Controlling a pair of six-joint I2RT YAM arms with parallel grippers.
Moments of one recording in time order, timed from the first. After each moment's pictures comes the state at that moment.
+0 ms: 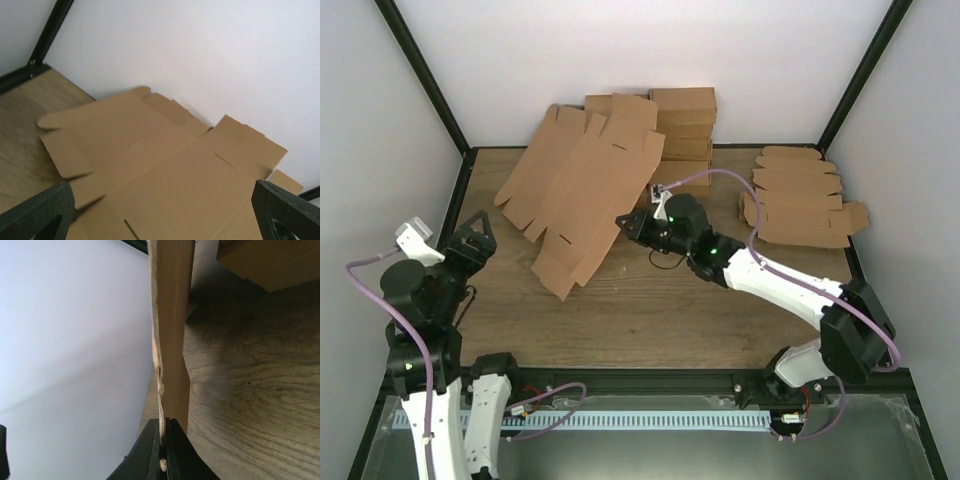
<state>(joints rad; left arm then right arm) 0.16 0.46 0.96 -0.67 0.19 -0.72 0.80 1.44 0.99 0.14 -0.19 1.06</state>
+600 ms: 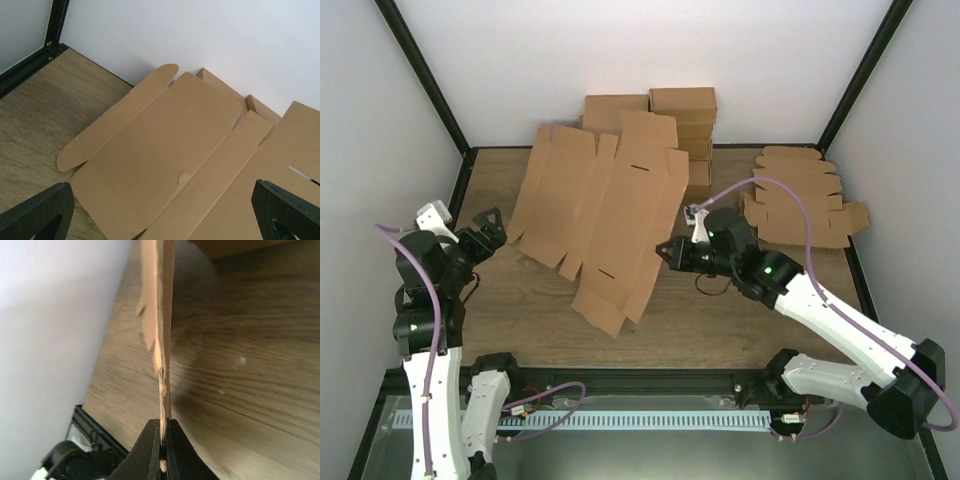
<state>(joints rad) 0.15 0.61 0.97 -0.67 0.18 -0.54 0.77 1.09 0.96 -0.36 -0.23 0.80</state>
